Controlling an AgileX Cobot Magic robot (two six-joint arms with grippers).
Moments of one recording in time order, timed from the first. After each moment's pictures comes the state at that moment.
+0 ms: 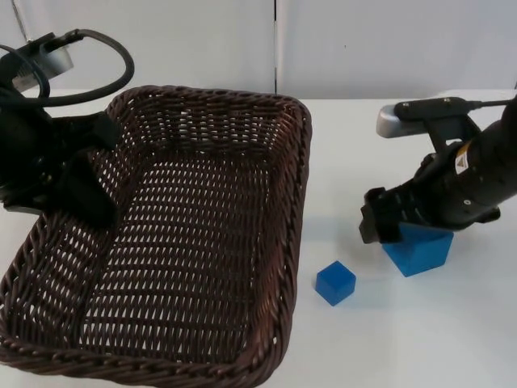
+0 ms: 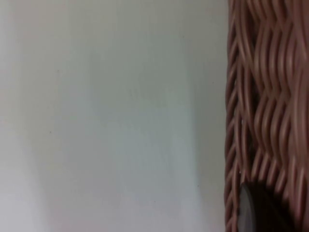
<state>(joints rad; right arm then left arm) 0.47 2.02 -1.00 -0.10 0.09 0.22 -0.08 1.64 -0.88 -0.70 0.79 0.52</state>
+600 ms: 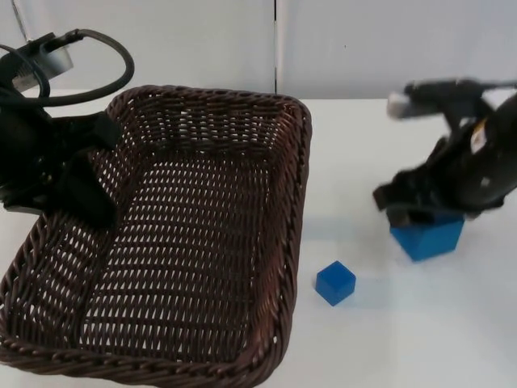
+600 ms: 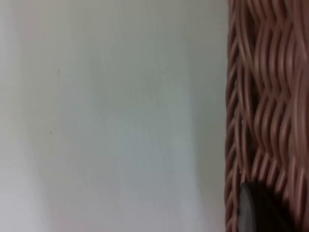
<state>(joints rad) 0.47 1.89 -1.00 -0.10 0.23 0.22 -0.08 1.64 -0.88 -0.70 0.79 0.52</state>
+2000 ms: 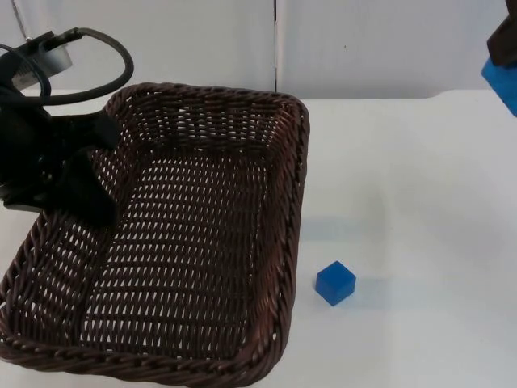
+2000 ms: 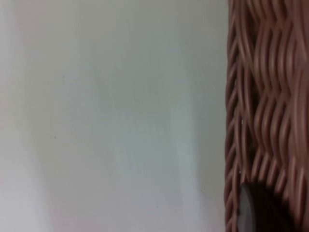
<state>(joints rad) 0.47 1.33 -1.00 -0.12 0.56 0.21 -0.08 1.64 -0.88 -0.70 0.77 0.52</state>
